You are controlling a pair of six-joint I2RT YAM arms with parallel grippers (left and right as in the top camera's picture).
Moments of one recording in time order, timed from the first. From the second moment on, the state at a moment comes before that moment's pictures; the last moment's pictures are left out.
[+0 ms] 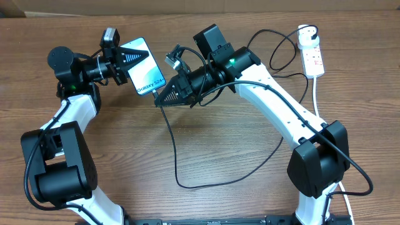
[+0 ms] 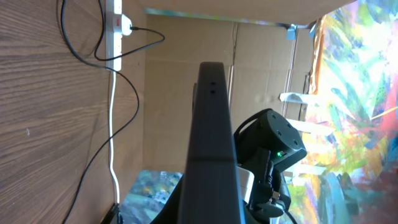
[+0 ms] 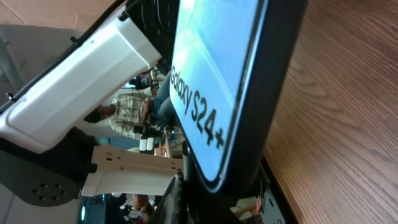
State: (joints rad) left arm 0.21 1.88 1.09 0.96 1.52 -1.81; right arm 0.57 1.99 1.79 -0.80 -1.21 0.44
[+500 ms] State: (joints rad) left arm 0.21 1.88 1.09 0.96 1.51 -1.81; right arm 0.57 1.99 1.79 -0.78 -1.21 0.50
